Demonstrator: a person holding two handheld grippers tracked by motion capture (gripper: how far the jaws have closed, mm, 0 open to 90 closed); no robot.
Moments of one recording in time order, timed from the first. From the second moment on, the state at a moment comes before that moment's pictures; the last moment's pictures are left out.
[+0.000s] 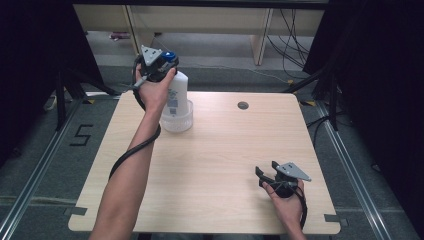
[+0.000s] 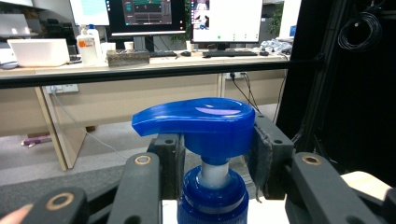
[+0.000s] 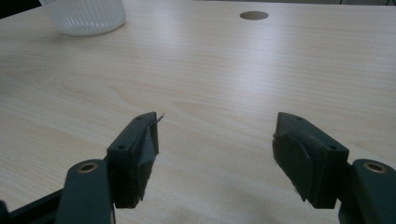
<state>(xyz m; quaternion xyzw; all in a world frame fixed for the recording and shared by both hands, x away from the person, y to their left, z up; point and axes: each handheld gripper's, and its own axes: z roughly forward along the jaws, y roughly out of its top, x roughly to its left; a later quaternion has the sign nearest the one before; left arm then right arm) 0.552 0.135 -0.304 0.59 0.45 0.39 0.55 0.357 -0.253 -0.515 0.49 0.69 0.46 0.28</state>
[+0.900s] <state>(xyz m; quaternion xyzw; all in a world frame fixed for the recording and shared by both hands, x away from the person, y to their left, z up) 0.553 0.133 -0.333 0.59 0.46 0.37 0.54 0.356 -0.253 -0.514 0.49 0.69 0.46 0.27</state>
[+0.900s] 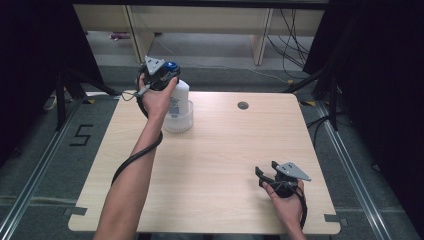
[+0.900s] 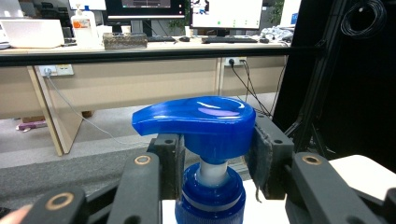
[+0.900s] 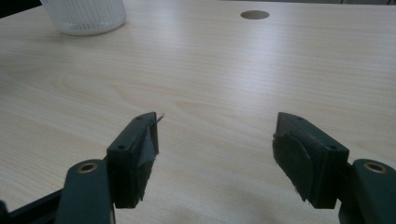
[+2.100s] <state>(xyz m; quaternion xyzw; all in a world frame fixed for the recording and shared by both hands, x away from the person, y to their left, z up) 0.546 0.141 -0.350 0.59 0.47 0.37 0.54 0.355 -0.252 -0.513 0.49 0.70 0.45 0.27</state>
